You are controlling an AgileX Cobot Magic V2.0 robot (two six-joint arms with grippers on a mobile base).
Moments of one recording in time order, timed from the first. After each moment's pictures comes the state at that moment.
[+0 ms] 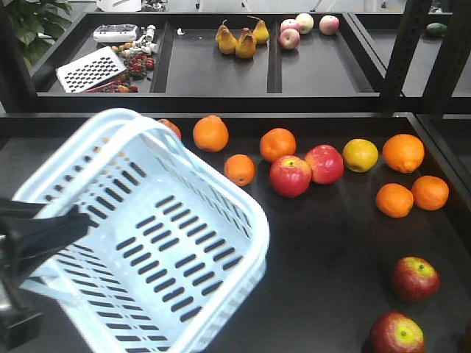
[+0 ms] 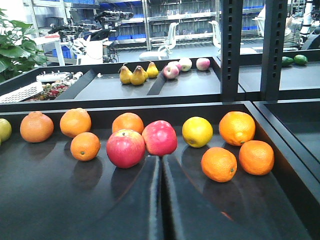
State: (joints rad) left arm -0.42 0.78 -0.77 -0.62 0.61 0.66; right arm 0.05 -0.01 0.03 -0.04 0.11 0.08
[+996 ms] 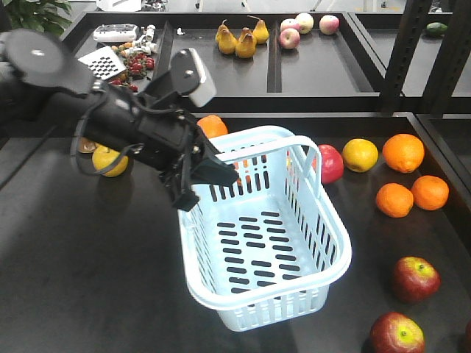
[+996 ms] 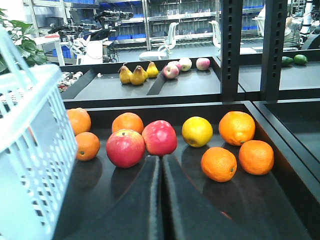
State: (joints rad) left arm -0.42 1.70 -1.50 -0.85 1.04 1.20; right arm 0.05 -0.01 0.03 -0.04 0.11 0.08
